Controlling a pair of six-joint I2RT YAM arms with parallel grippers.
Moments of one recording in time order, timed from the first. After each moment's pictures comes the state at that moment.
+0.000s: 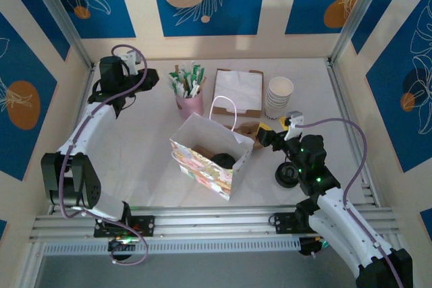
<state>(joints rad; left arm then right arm) -0.06 1.50 1.23 -0.18 0.48 -0.37 0.35 0.60 0.32 0.14 -0.08 0.22</state>
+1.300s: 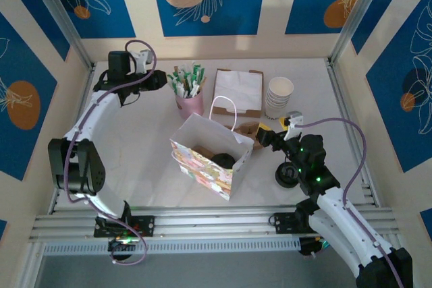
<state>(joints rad) -0.10 1.64 1.40 -0.39 0.56 -0.22 0.35 0.61 0.32 0.14 -0.09 0.22</state>
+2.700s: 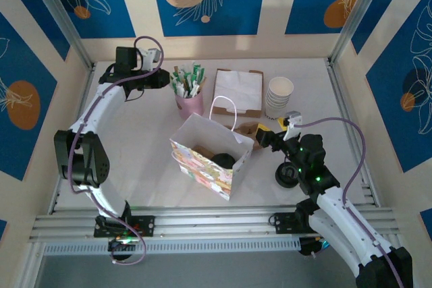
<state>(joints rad) -0.13 1.72 1.52 -0.51 0.52 -0.14 0.34 0.61 0.32 0.14 -0.11 0.22</state>
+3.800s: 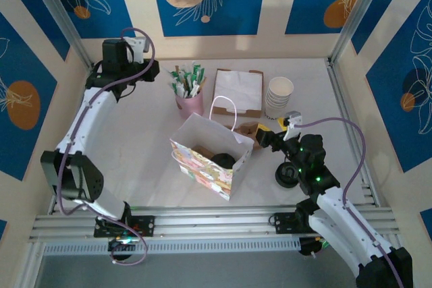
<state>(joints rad) -0.14 1.54 1.55 -0.53 0.35 -0.13 0.34 0.61 0.32 0.14 -0.11 0.22</state>
